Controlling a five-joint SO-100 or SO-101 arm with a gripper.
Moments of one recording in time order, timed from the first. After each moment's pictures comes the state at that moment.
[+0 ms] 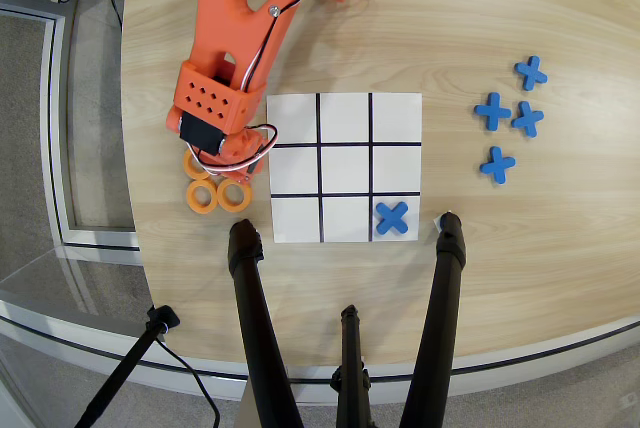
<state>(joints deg) 28.9 79.1 101.2 48.5 -88.8</state>
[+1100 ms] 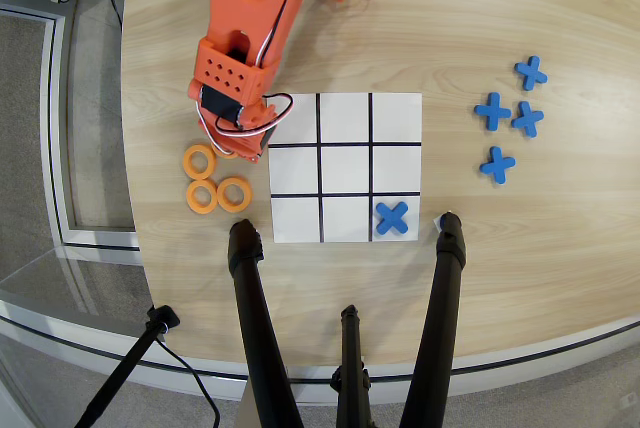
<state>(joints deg) 29.9 83.9 118.6 35.1 -93.3</state>
